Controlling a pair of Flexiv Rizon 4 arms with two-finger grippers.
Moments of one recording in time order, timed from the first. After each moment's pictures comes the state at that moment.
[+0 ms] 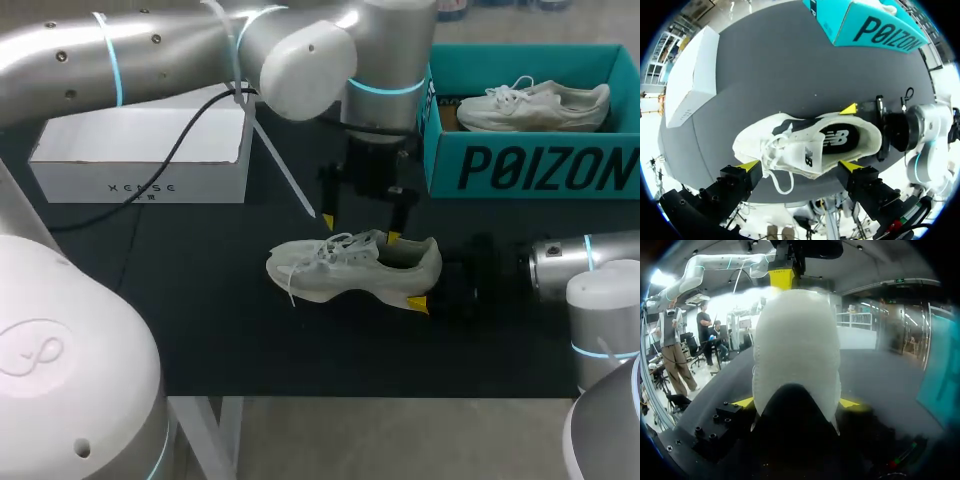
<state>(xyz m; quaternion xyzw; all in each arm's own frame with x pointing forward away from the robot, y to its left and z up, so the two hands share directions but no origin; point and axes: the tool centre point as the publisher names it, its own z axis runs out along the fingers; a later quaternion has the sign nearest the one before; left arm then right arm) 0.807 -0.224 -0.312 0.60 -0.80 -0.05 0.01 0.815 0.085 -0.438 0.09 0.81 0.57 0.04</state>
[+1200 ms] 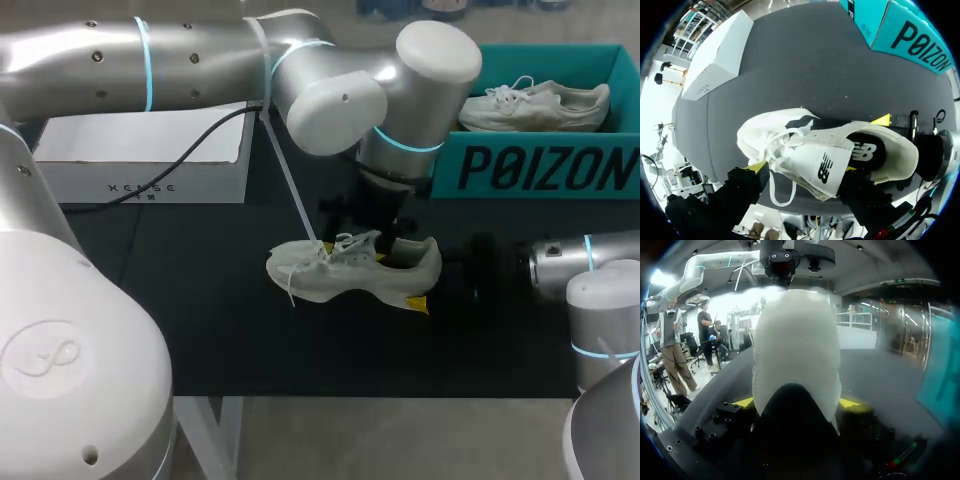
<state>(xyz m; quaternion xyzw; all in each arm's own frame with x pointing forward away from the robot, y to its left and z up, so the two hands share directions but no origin) 0.801 -0.209 -0.350 0.68 -0.73 -0.07 -0.09 0.815 0.085 -0.438 0.09 0.81 0.57 0.04</state>
